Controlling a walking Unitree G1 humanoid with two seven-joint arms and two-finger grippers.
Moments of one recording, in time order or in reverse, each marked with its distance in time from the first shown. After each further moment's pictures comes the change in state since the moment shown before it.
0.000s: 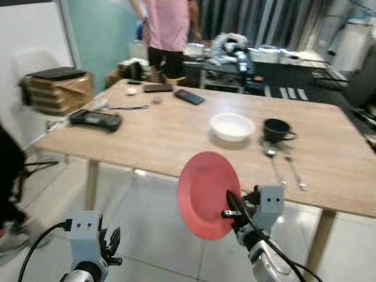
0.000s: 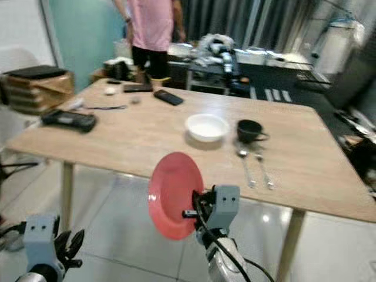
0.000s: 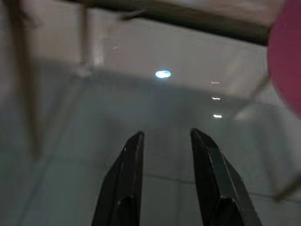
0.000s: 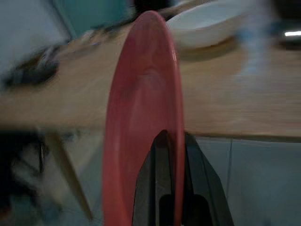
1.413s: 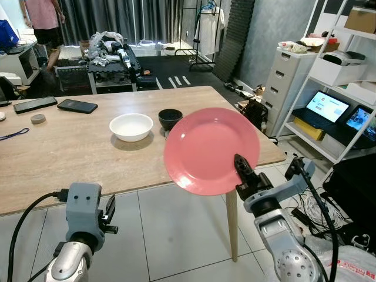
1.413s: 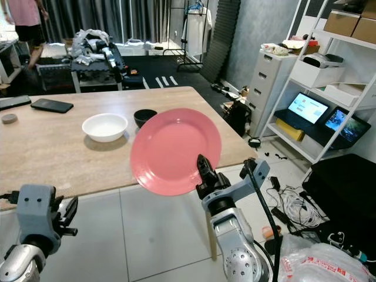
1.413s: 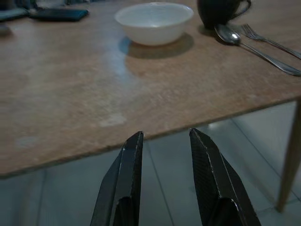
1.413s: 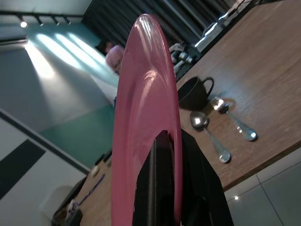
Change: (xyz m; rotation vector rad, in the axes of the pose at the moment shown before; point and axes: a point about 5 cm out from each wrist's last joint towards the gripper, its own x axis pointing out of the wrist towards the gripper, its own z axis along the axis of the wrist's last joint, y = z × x) left arm 0.001 0.010 0.057 0.179 -0.230 0.138; right arm 0.011 0.035 0.051 0.484 -0.106 0.217
